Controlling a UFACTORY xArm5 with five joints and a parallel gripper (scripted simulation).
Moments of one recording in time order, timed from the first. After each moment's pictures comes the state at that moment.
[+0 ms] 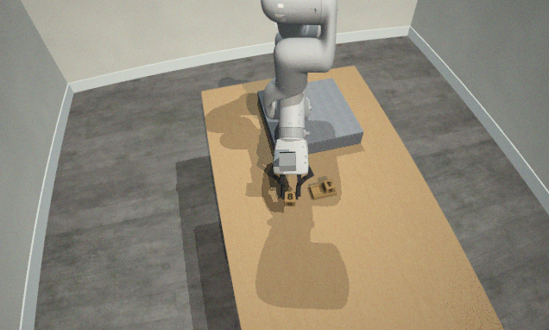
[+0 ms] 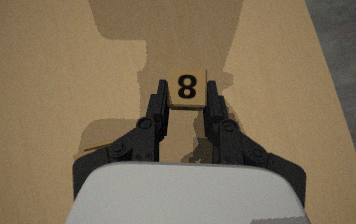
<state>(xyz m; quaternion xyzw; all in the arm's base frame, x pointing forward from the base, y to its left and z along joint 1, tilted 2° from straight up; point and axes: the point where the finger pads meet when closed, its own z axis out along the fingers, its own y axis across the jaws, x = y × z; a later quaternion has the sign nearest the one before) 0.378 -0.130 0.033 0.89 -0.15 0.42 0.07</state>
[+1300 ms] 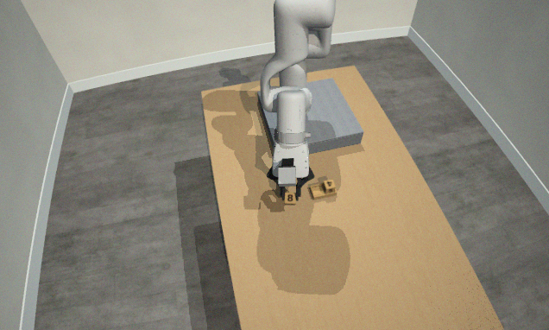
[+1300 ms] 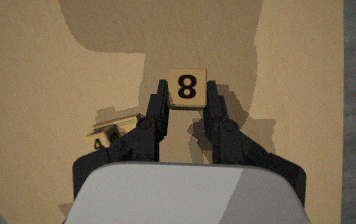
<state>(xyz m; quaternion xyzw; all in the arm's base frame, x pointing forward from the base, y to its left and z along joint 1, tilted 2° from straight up) 0.382 -0.131 0.037 0.95 -0.16 0.27 0.04</state>
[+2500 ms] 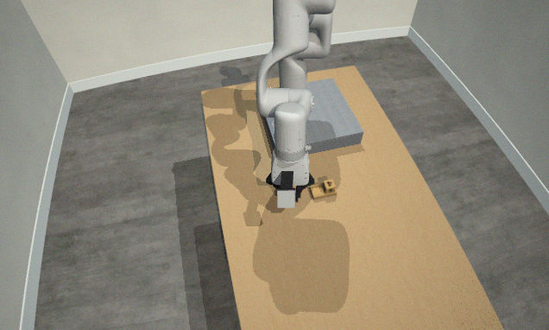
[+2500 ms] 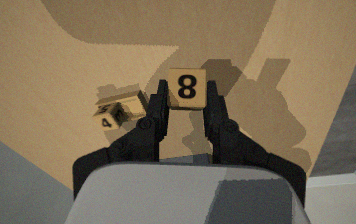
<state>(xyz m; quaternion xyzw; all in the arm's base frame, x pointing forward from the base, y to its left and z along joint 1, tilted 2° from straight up) 0.388 -0.134 0.039 0.98 -0.16 0.09 0.01</state>
